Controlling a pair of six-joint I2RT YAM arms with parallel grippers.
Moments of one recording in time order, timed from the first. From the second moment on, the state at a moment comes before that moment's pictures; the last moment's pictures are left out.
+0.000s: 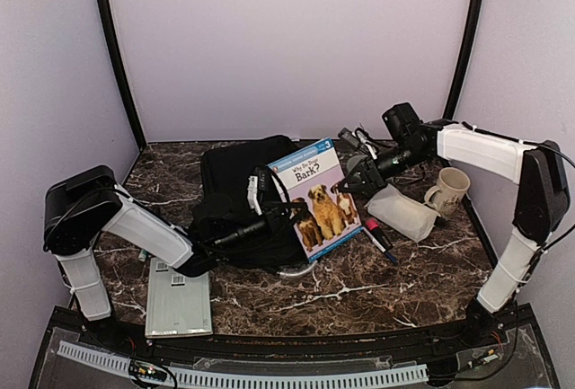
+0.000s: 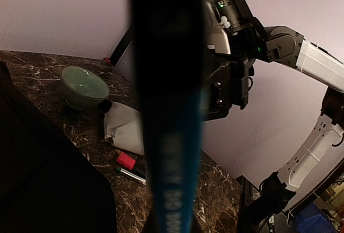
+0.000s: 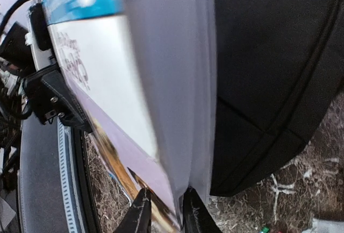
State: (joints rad) left arm -0.97 1.83 0.73 1.13 0.09 -0.63; right arm 0.44 1.70 1.36 -0.68 -0.87 -0.27
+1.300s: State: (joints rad) left arm -0.79 1.46 0.79 0.59 0.67 -0.45; right arm 0.52 1.51 1.12 -0.42 -1.13 -0.25
